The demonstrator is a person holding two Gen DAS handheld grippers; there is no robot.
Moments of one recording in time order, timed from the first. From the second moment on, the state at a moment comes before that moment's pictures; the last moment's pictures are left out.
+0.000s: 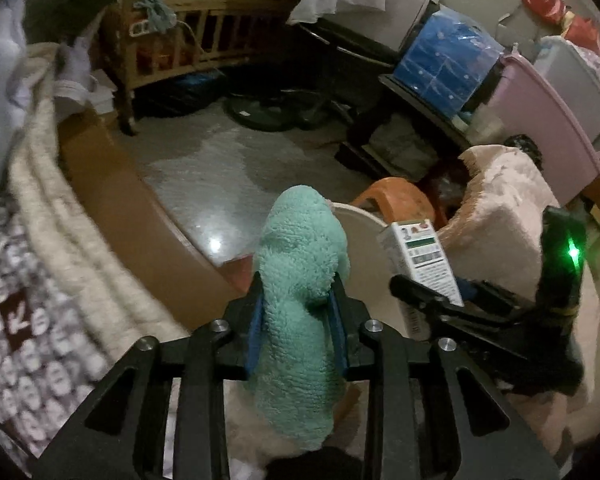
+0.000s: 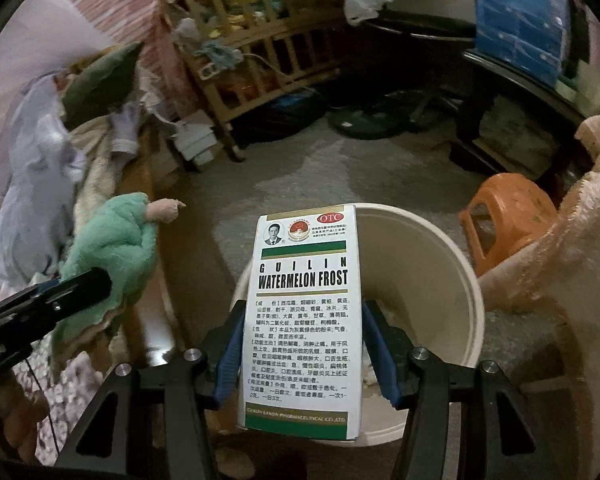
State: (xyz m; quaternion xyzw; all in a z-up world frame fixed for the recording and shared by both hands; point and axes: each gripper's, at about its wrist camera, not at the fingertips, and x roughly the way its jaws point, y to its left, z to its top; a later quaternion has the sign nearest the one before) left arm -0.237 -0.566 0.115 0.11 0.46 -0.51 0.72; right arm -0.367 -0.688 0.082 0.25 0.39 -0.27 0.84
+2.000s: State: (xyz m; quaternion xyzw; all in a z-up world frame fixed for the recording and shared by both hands) left arm -0.005 -0.201 0.025 -0.03 0.53 -0.14 0.84; right arm -0.101 -0.392 0.066 0.09 0.47 0.04 0.88
